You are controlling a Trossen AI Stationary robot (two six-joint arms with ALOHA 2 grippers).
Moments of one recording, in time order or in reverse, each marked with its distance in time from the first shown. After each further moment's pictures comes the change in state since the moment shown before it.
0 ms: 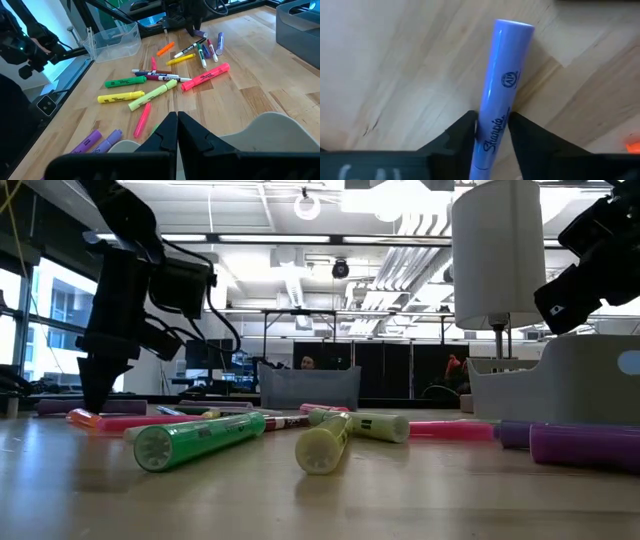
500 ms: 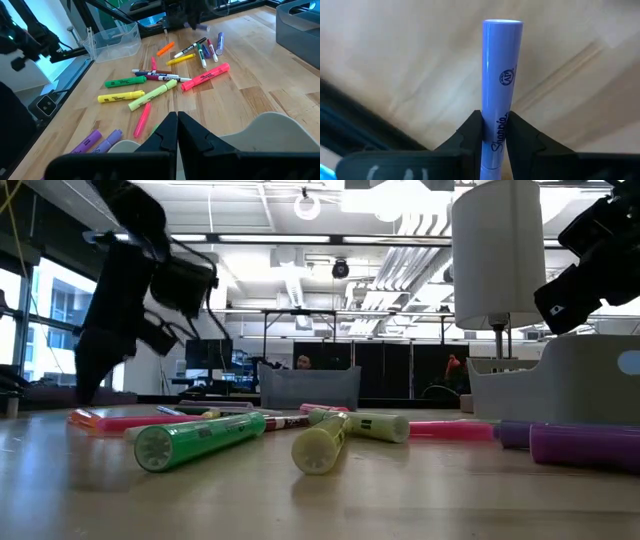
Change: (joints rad) left arm 0.002 -0.053 0.125 -0.208 -0.066 -0.065; right arm 0.000 0.000 0.000 0.000 0.000 0.000
